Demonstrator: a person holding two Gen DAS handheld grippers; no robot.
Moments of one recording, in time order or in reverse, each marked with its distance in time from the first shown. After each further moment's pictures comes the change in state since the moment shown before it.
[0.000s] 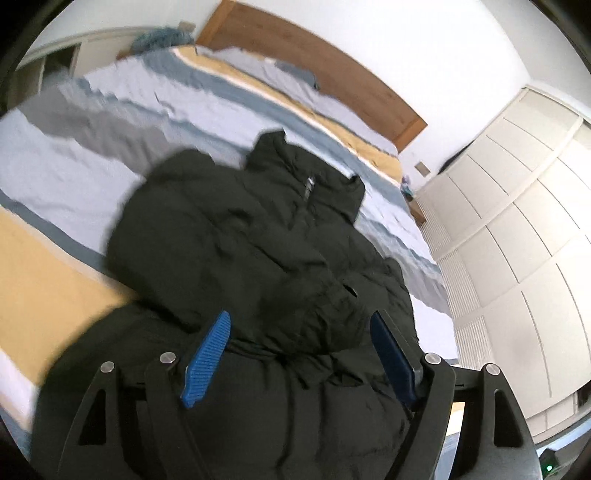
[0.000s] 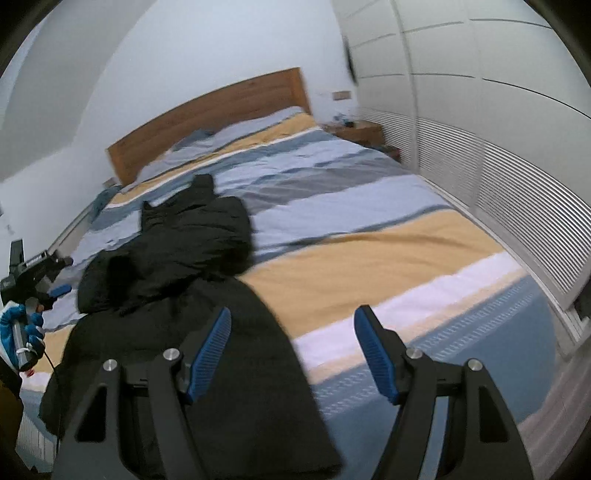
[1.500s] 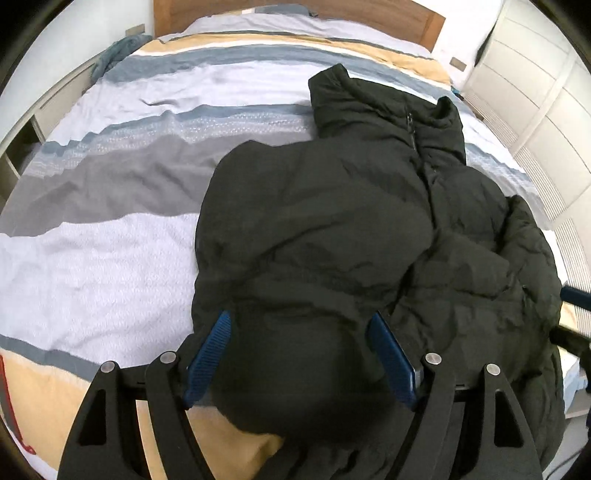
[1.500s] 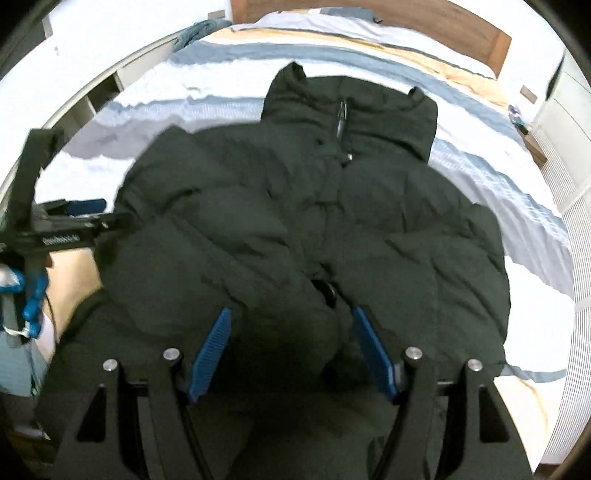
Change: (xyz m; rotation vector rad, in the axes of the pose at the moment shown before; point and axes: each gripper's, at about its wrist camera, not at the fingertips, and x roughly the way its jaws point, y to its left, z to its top) left arm 0.138 0.095 0.094 0.335 0.297 0.285; right arm 0.289 0.329 0.079 -0.509 0.503 0.126
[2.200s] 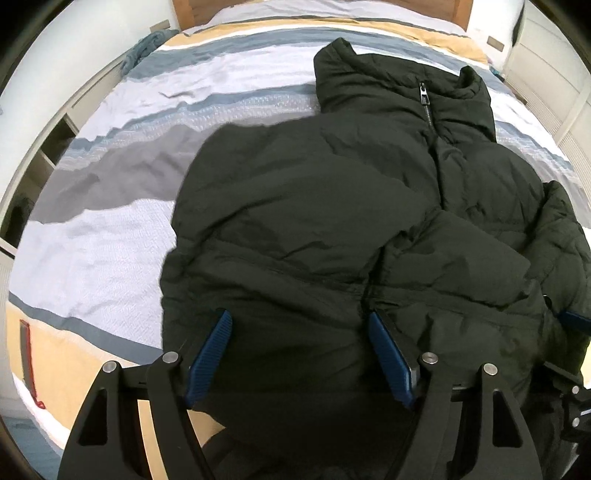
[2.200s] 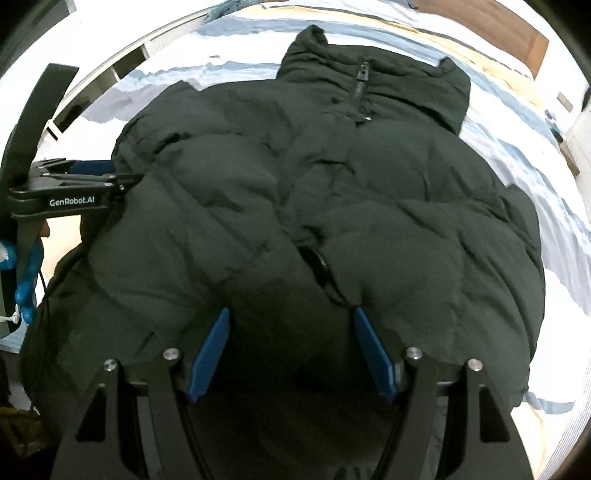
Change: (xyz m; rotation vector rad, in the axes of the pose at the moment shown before) left arm 0.017 -0.066 0.001 -0.026 0.072 0.221; right arm 0.043 -0.045 -0.028 -0.100 0.071 0.113
